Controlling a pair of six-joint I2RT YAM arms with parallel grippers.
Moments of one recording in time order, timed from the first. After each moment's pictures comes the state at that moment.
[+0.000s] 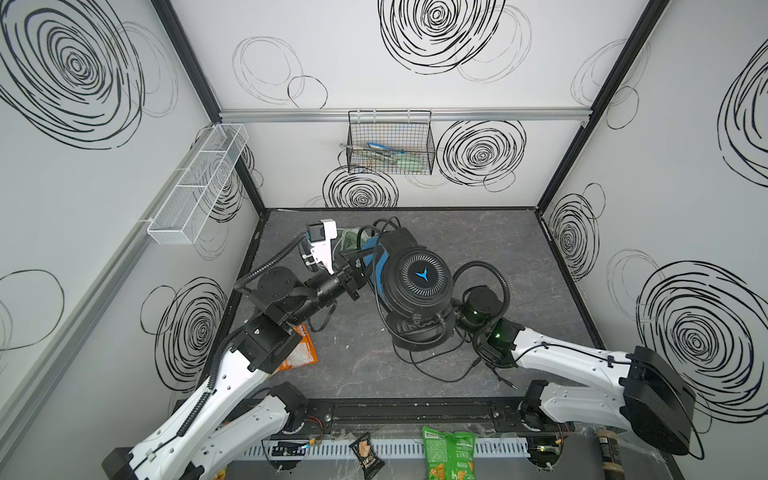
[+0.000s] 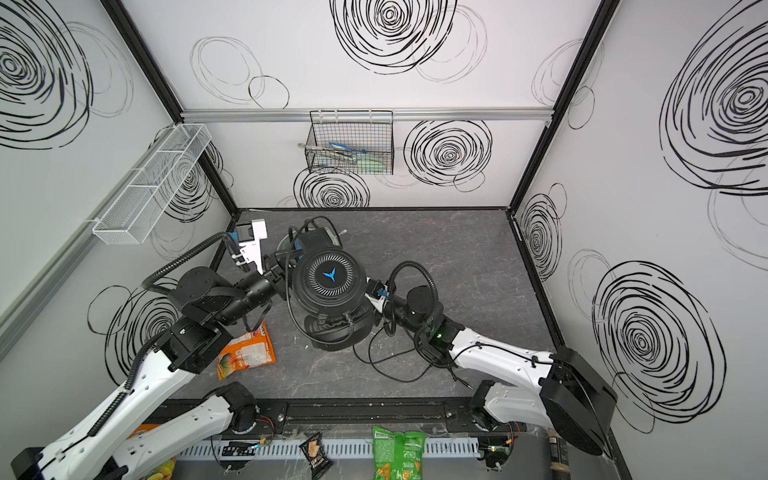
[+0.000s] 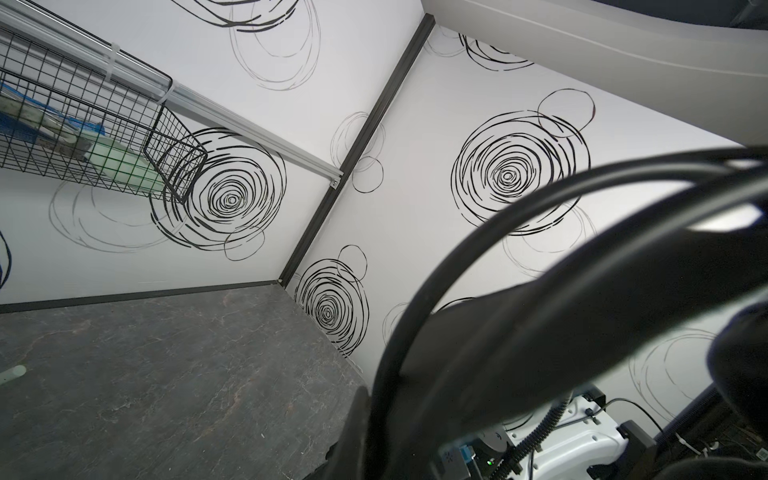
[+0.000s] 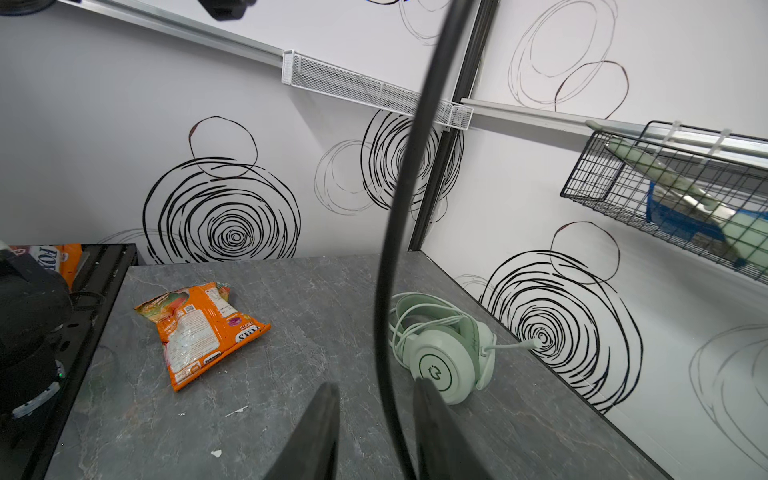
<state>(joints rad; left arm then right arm) -0.60 0.80 0.93 0.07 0.30 -0.65 0.94 1.20 0.57 0.68 -0.17 -0.22</state>
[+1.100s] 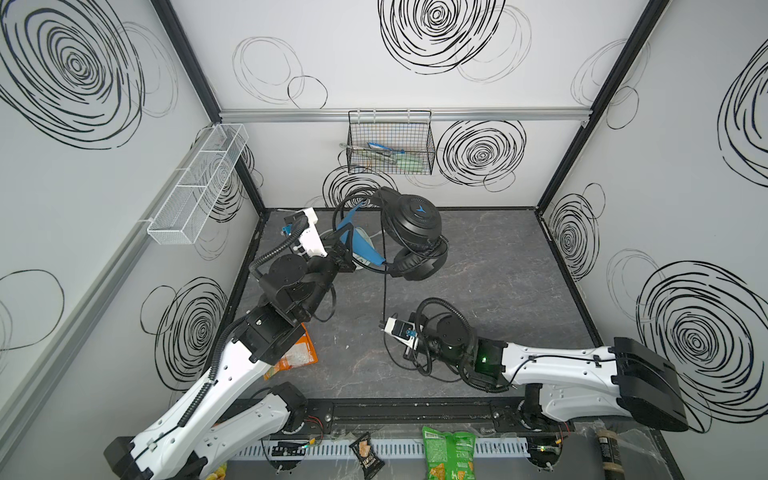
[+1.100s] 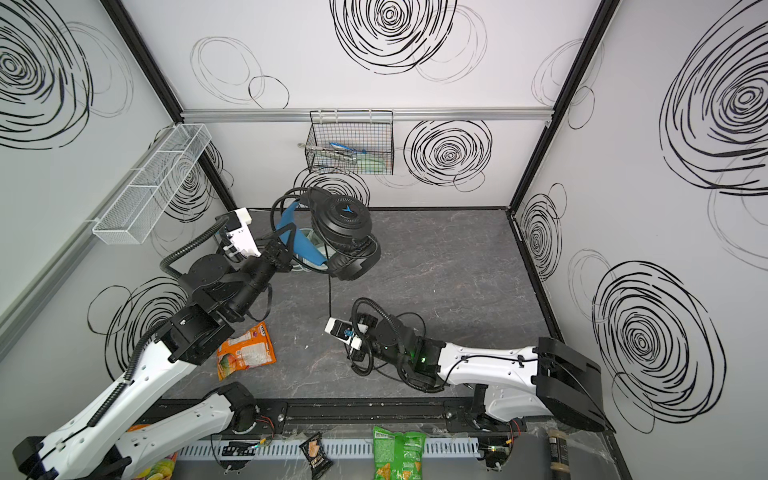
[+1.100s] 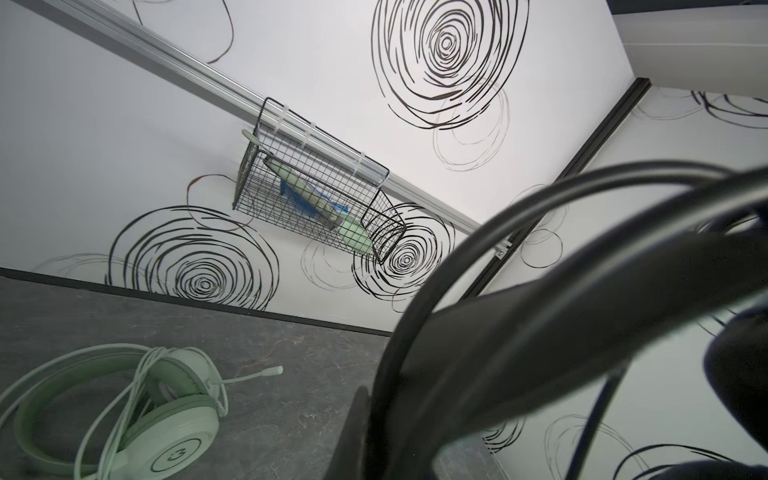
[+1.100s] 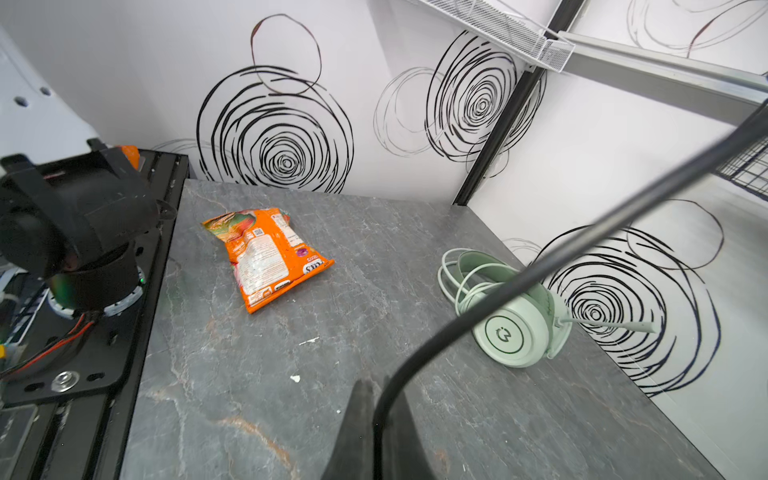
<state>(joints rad) -0.62 0.87 1.02 -0.09 -0.31 -0.52 1.30 1.24 0.60 0.47 0.14 -0.34</state>
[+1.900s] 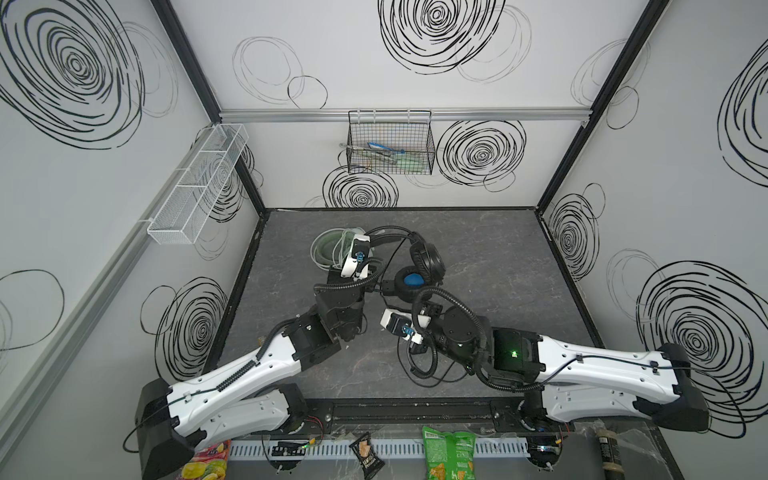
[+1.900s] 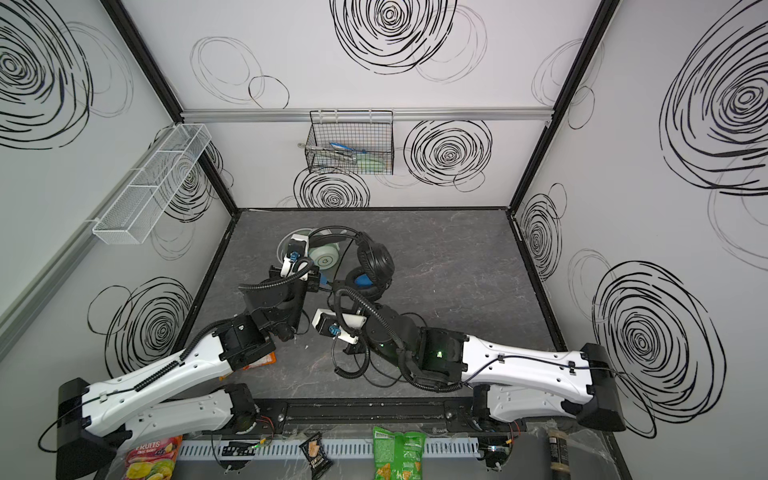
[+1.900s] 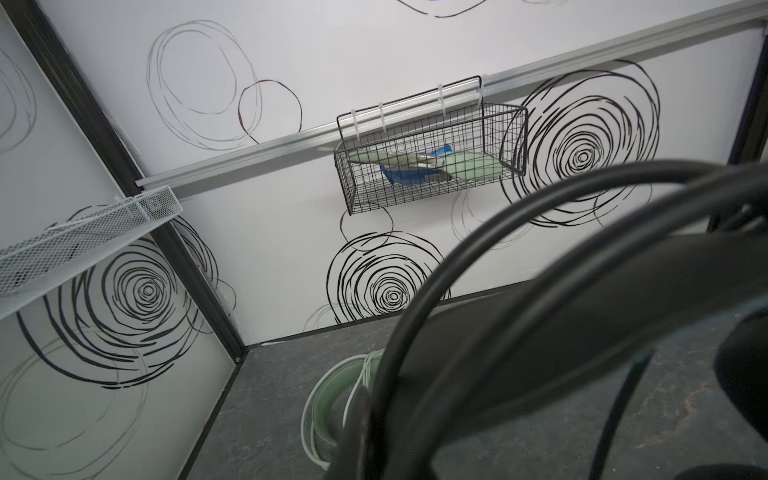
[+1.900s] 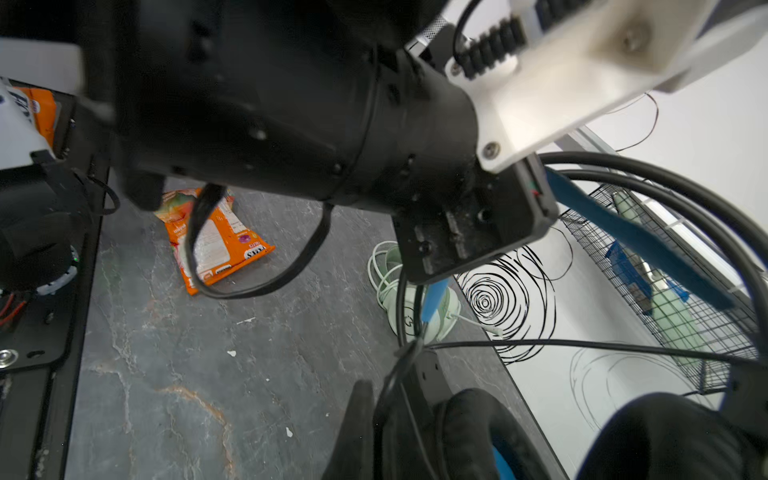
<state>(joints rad) -0.94 0.99 0.81 0.21 -0.97 0.28 1.36 1.12 0.98 -0.13 0.41 -0.48</state>
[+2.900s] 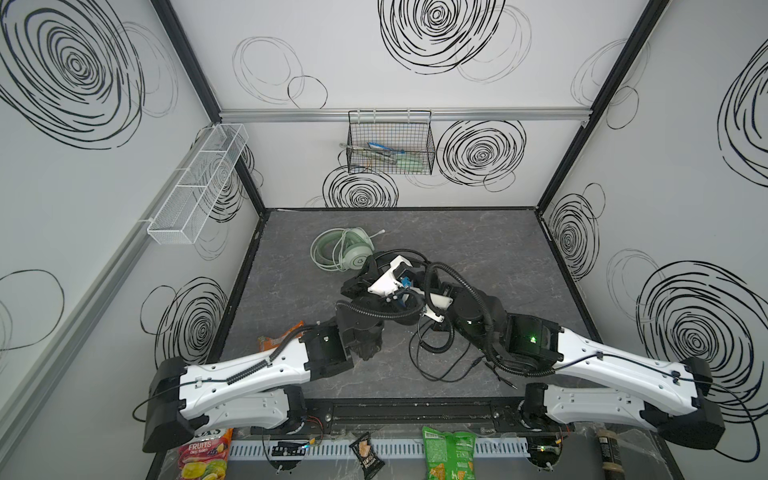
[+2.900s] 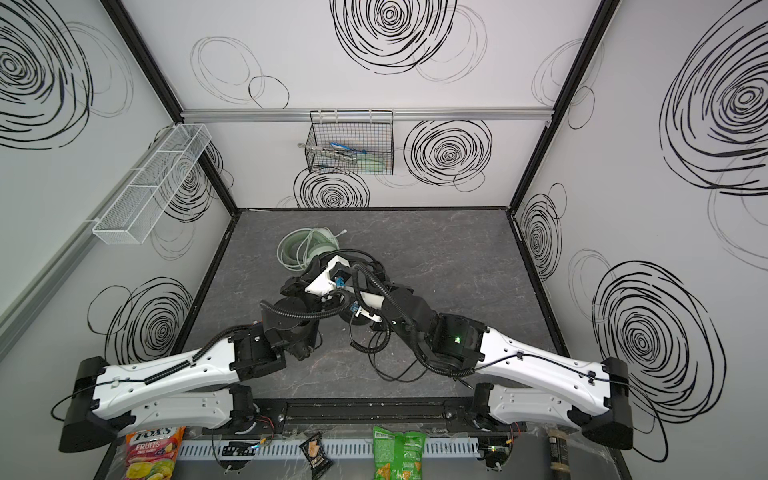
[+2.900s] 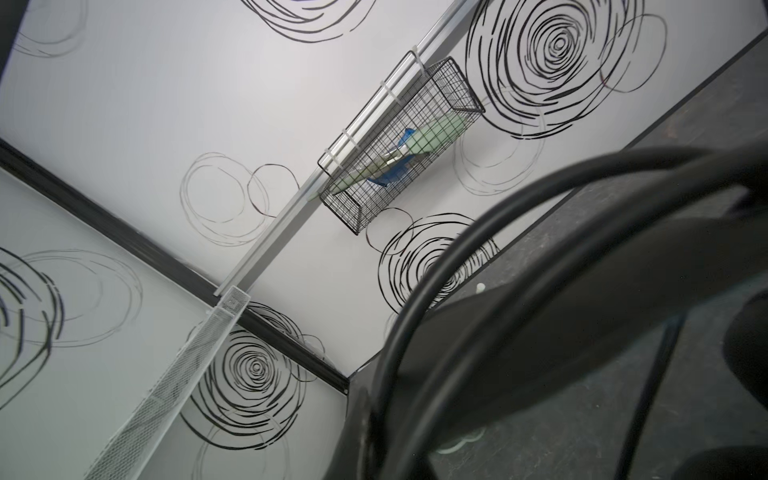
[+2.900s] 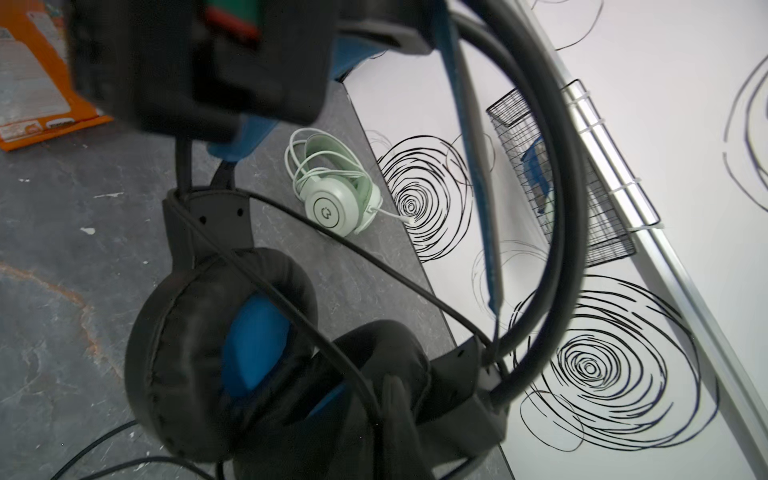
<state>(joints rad) -1.14 1.05 0.89 0.11 -1.12 0.66 1.22 1.02 1.00 -0.34 0.56 -0.59</state>
